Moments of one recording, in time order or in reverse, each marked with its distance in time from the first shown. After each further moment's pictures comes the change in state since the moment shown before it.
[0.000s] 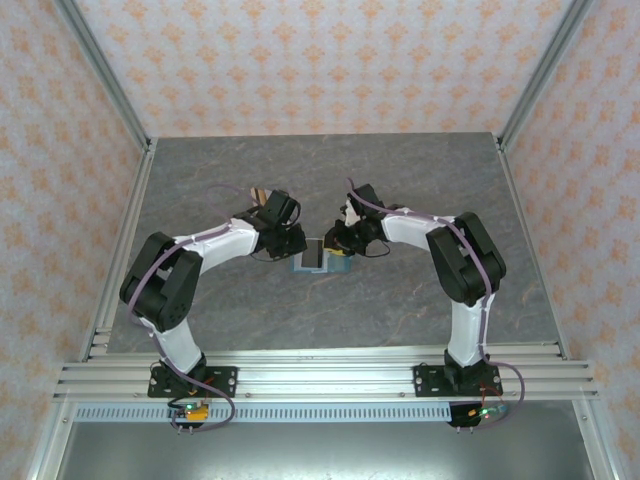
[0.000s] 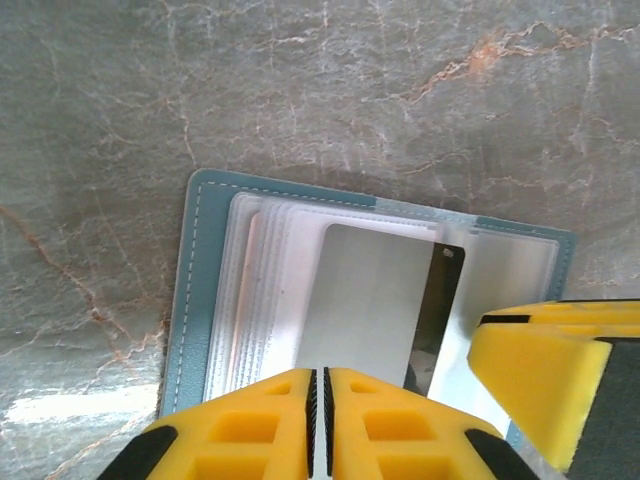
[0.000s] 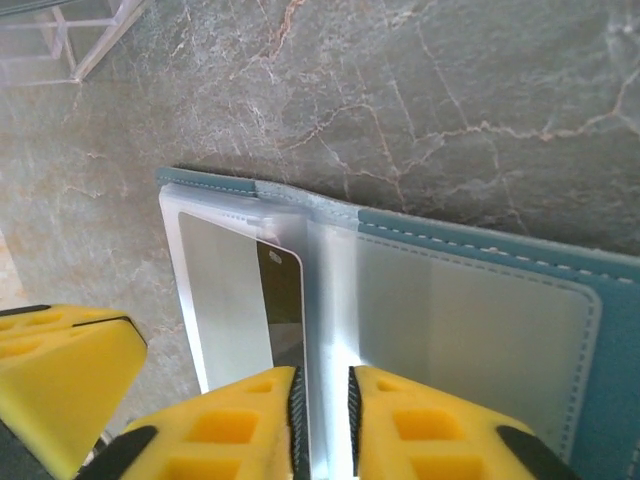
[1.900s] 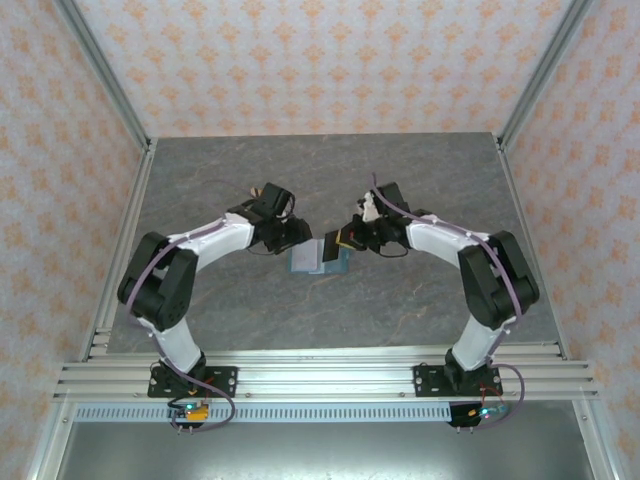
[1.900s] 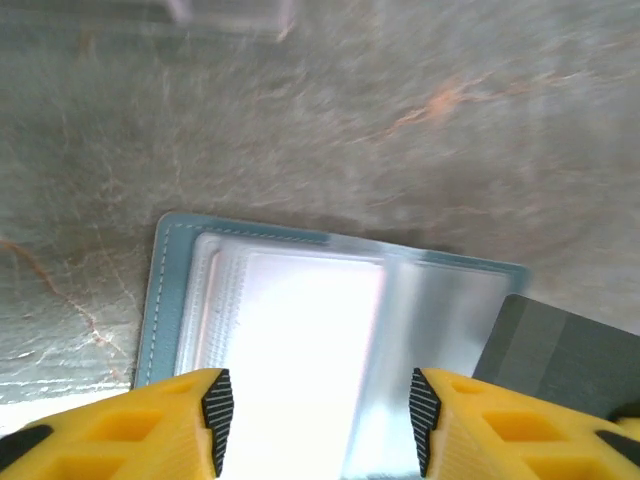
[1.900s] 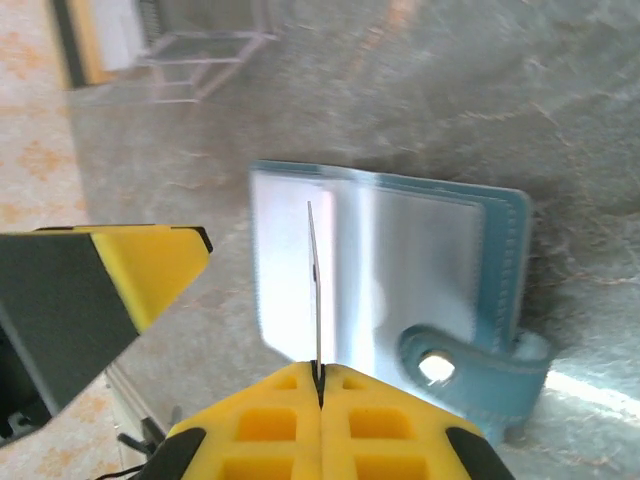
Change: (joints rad) left arm 0.054 -0.037 0.032 -0.018 0.065 -0.003; right arm -0.075 -0.251 -0.166 0.079 -0.049 0.003
